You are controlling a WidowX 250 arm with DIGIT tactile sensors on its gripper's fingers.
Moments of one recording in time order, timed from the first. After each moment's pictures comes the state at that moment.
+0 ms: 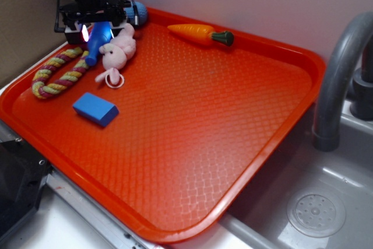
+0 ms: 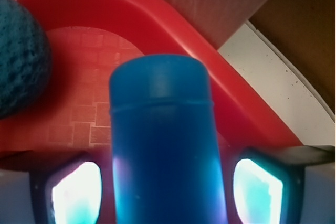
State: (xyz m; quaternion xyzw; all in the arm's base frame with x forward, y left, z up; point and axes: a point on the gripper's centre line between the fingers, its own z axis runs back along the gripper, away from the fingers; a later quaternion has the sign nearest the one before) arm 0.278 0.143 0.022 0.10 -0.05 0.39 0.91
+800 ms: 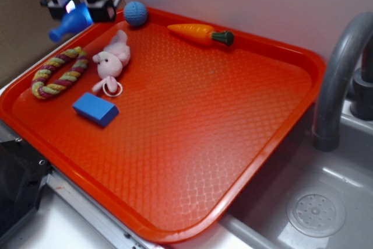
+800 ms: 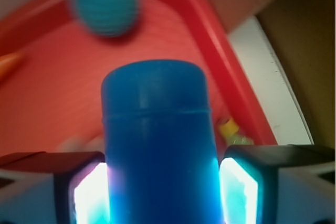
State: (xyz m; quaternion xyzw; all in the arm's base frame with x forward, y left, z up) arm 0.261 0.104 0.109 0.01 0.01 0.24 0.97
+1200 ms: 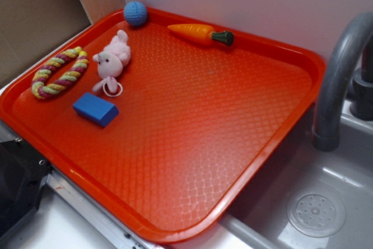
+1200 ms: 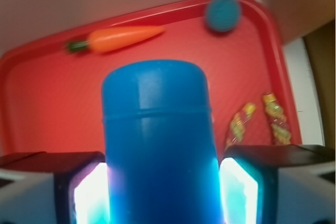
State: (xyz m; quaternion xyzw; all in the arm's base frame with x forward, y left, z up) arm 0.229 0.031 0.196 -0.06 -0.02 0.10 0.99
